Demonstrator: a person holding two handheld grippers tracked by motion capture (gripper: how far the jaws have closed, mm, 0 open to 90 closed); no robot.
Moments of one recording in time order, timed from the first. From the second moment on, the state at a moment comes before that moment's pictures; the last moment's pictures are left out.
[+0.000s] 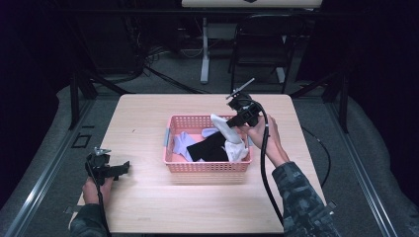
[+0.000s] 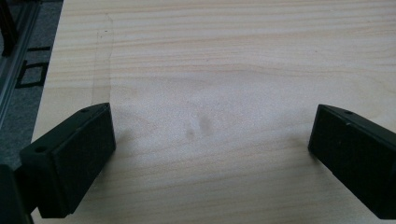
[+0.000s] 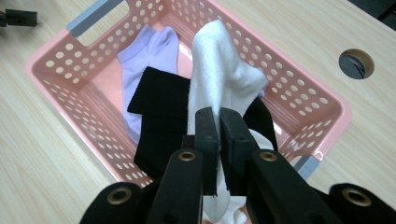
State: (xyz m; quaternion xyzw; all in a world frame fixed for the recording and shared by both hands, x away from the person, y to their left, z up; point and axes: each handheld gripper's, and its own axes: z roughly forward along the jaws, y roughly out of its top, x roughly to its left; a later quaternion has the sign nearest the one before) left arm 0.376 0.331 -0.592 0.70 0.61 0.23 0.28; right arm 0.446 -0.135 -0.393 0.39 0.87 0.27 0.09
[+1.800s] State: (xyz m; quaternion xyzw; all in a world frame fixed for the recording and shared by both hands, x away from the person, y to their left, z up) left arm 0.376 0.331 -0.592 0.70 0.61 0.23 0.28; right arm 0.416 -0.267 -0.403 0.50 0.82 0.24 0.14
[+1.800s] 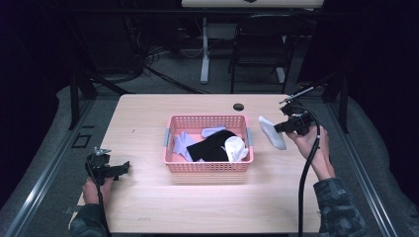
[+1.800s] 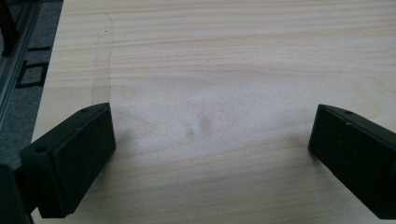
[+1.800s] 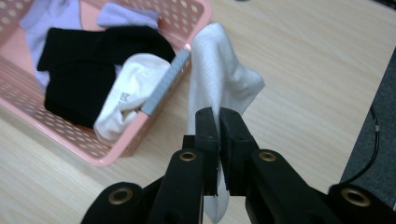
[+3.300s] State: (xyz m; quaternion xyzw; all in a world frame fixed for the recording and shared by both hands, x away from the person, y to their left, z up) left arm 0.376 0.331 -0.592 0.70 0.61 0.23 0.28; right arm 0.390 -0.280 -0.433 0.47 0.83 0.28 0.09
